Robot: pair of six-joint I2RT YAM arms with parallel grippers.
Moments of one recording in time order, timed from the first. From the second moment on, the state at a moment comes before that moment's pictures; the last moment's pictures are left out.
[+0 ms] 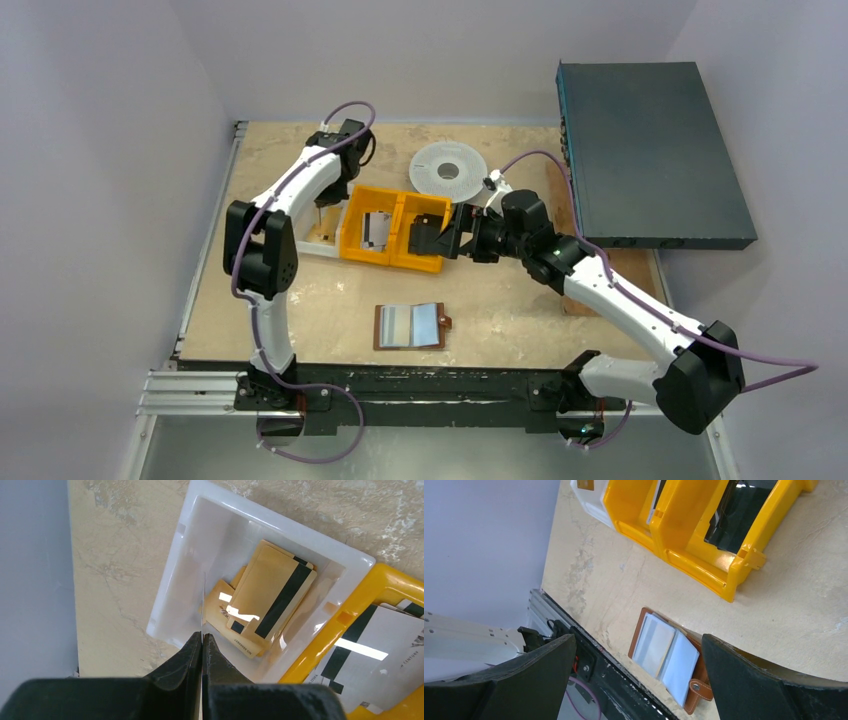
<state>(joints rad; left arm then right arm) -0.32 1.99 1.74 -1.06 -0.61 -0.41 0.62 1.18 0.90 -0.23 -0.28 0.74</state>
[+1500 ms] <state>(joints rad) -0.38 1.31 1.18 -0.95 -0.03 -0.52 1.04 1.46 0.90 -0.27 0.01 0.75</state>
